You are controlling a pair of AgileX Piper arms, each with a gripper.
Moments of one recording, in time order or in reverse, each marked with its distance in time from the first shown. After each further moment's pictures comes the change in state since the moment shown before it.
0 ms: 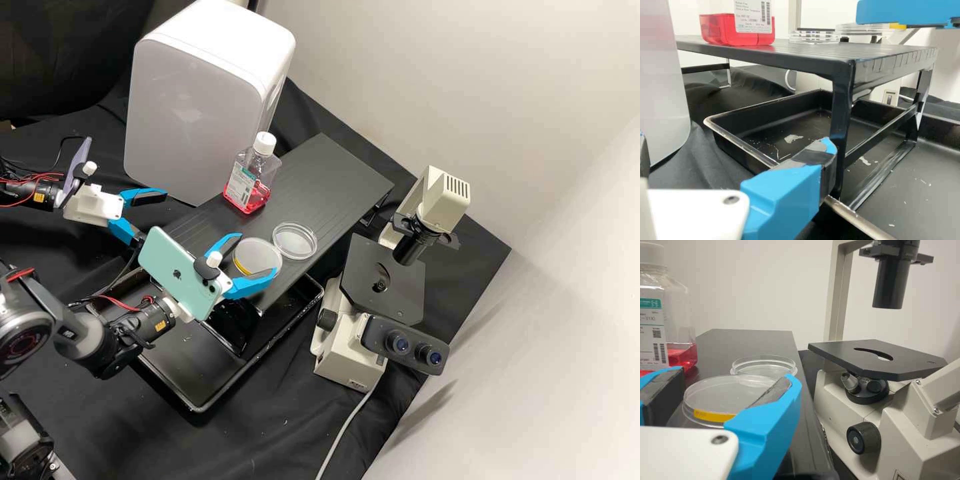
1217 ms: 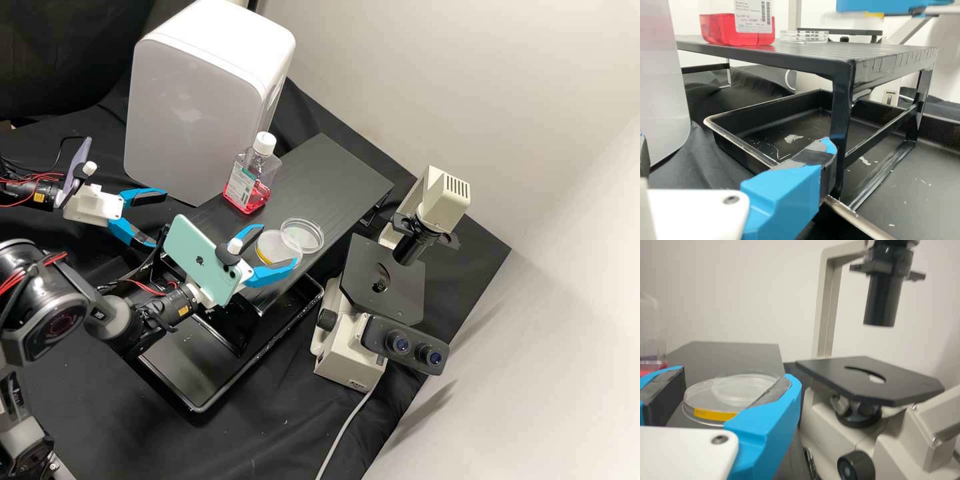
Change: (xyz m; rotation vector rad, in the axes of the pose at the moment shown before) left arm 0.000 0.000 0.000 0.000 0.000 0.000; right arm 0.039 0.007 -0.003 -0.021 -0.005 0.076
